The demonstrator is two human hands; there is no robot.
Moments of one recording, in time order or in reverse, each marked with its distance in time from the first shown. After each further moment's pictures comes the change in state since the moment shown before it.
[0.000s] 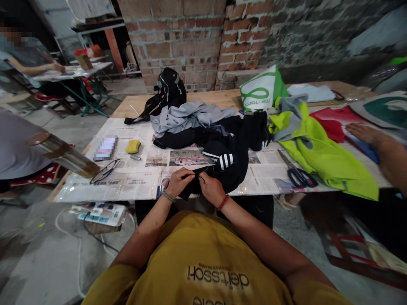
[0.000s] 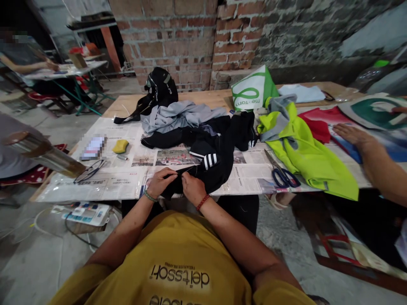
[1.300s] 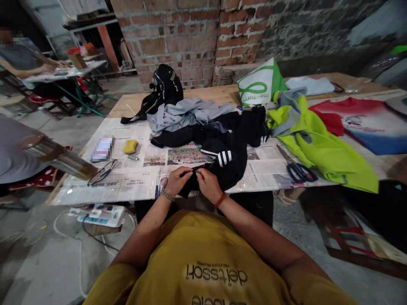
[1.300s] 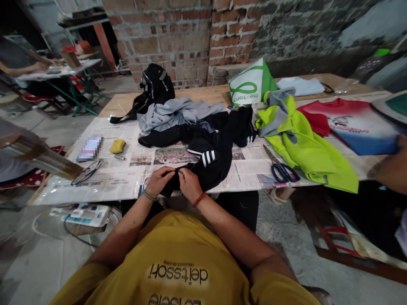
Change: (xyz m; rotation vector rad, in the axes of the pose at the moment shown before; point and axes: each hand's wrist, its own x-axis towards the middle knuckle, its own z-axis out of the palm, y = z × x) left_hand 0.001 0.000 0.004 -0.004 0.020 -0.112; right_hand 0.008 -0.001 0.012 0.502 0.280 -0.098
